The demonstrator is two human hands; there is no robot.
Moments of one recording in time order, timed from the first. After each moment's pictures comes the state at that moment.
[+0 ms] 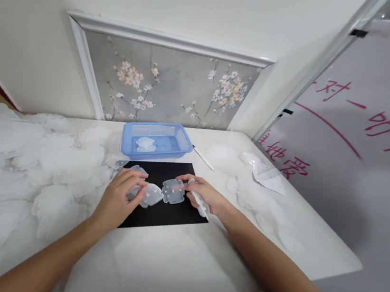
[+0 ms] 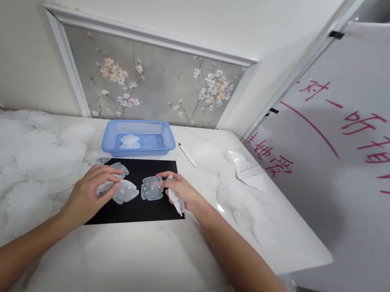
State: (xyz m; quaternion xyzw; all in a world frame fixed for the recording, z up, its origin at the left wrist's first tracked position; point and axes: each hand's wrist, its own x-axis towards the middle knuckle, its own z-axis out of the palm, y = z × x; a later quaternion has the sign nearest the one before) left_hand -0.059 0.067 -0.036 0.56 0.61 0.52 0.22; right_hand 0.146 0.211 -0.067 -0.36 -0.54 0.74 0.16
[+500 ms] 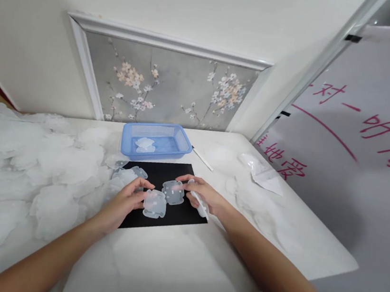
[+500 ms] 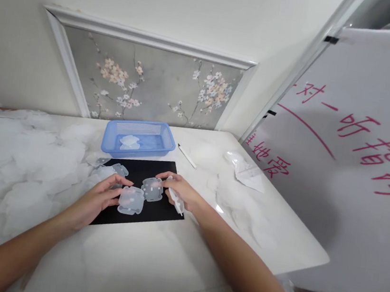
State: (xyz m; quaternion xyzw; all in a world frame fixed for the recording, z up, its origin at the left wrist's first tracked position) left_hand -0.052 0.070 -0.045 0.36 0.57 0.50 0.54; right_hand 0.146 0.211 -0.064 -0.35 -0.53 0.75 0.17
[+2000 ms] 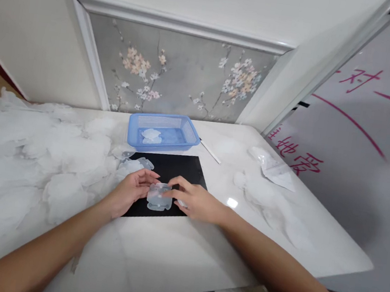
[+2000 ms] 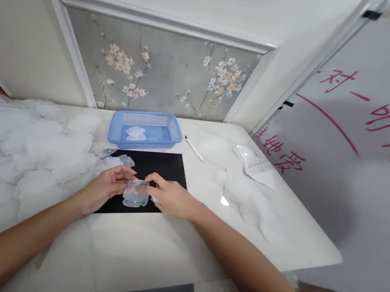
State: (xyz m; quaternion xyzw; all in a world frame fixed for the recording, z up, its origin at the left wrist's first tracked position) left_hand -0.060 0.076 -0.059 0.32 0.56 0.51 0.57; right_hand 0.147 0.184 -0.073 -0.05 -0.98 0.15 0.14
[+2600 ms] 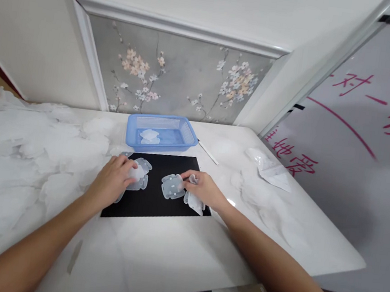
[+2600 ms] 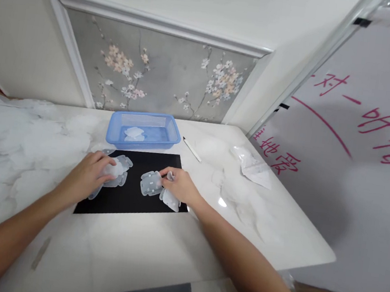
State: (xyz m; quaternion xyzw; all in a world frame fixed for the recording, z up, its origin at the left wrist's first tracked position) left_hand -0.098 0.073 -0.040 0.63 0.74 0.21 0.07; right_hand 0.141 0.202 -0.072 -0.40 -0.72 0.53 0.20
